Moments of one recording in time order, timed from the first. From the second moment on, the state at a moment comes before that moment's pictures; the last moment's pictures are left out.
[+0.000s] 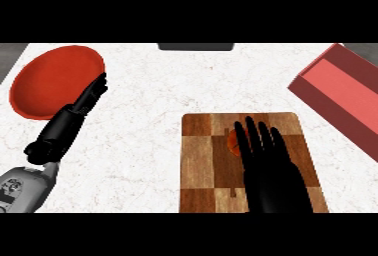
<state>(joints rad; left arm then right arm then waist) -0.26 0.53 -0.29 -1.52 0.16 0.06 -0.10 -0.23 -0.21 0.70 -2.09 1.10 0.46 1.02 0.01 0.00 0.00</state>
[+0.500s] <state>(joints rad) -0.25 0.49 -0.28 -1.49 0.12 0.06 -0.12 -0.30 -0.03 0.69 -1.89 1.20 0.51 1.04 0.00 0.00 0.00</state>
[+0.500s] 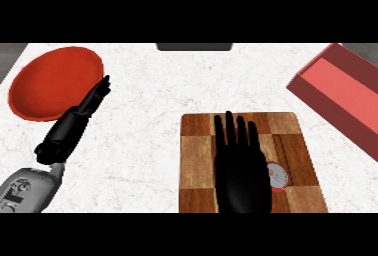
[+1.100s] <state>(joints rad) -0.23 0.47 -0.23 -1.53 0.10 0.01 -0.10 -0.34 -0.01 0.64 -1.71 1.25 0.48 1.03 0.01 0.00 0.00</state>
